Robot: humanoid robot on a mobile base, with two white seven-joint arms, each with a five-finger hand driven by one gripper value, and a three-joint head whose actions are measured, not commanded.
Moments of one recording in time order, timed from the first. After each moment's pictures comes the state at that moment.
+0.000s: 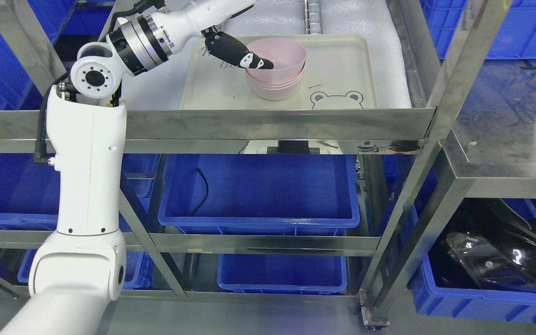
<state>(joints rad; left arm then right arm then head) -0.80 0.15 -0.08 -1.43 -0.19 -0.47 -0.89 0.00 0.00 0.05 0.00 0.05 -0.08 -0.03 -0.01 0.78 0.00</state>
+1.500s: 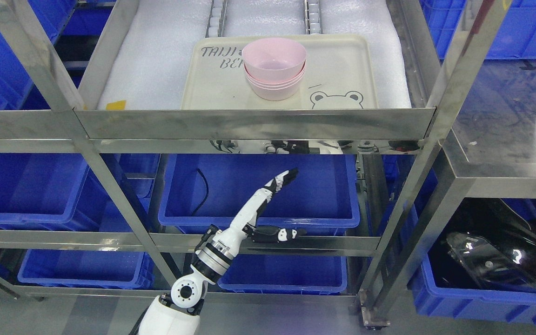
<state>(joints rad) 0.02 0.01 -0.19 -1.35 -0.05 -0.50 -0.29 0.00 0.00 0.05 0.00 0.05 -0.08 -0.03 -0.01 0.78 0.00</state>
